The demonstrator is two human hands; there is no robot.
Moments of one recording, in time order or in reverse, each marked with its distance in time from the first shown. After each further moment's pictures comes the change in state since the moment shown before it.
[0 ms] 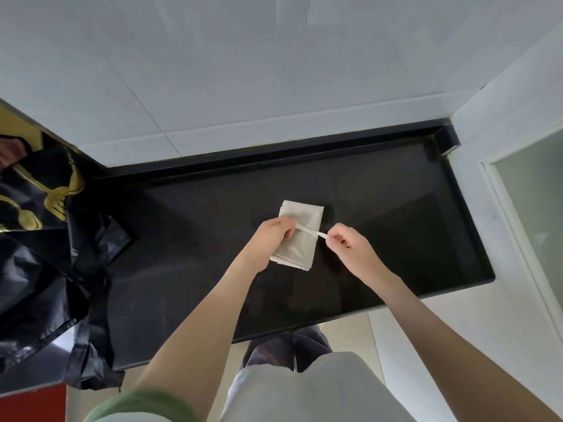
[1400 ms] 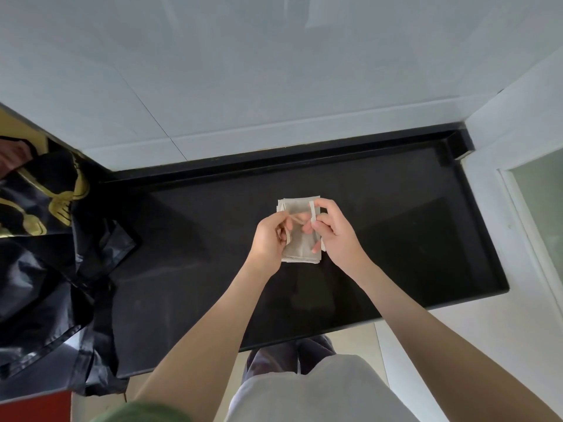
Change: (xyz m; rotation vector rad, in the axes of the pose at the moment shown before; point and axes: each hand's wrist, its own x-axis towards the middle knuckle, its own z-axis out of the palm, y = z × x) left_hand 0.003 0.000 -0.004 -0.530 0.059 0.107; right_hand 0.030 -0.046 0.022 0.280 0.025 -0.151
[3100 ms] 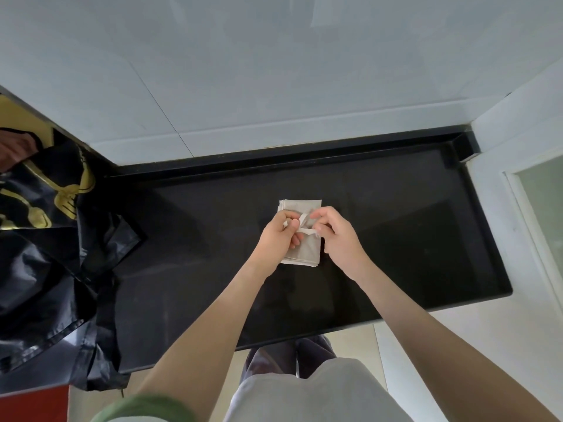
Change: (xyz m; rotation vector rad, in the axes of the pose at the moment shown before) left_hand 0.007 -0.011 -0.012 0.485 -0.038 0.136; right_hand 0.003 0.006 0.009 -0.062 0.020 0.077
